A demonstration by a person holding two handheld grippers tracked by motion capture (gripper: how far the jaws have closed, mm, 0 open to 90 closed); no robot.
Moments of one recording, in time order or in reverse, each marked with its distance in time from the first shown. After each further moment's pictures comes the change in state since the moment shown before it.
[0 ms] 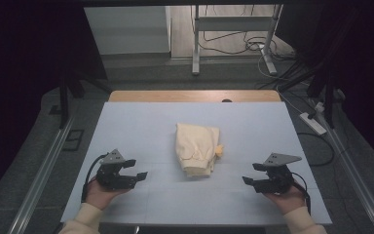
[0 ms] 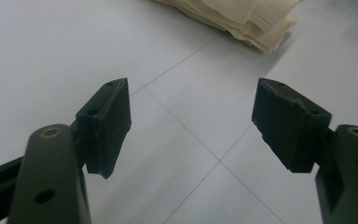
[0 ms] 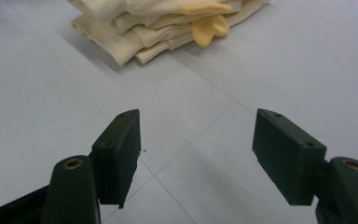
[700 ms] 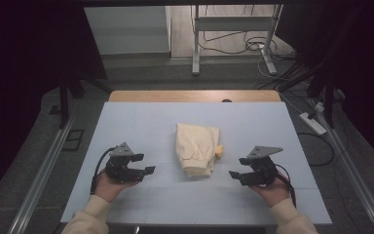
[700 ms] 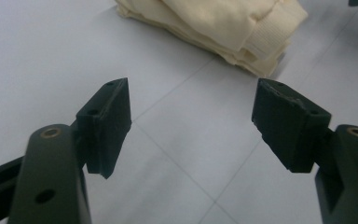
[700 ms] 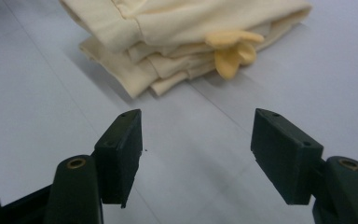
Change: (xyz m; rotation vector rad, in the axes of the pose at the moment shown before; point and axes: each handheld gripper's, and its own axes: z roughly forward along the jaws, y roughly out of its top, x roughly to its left) left arm -0.002 0.020 0.014 -0.005 -0.022 0.013; right arm 0.010 0.028 0.029 0.022 0.026 -0.014
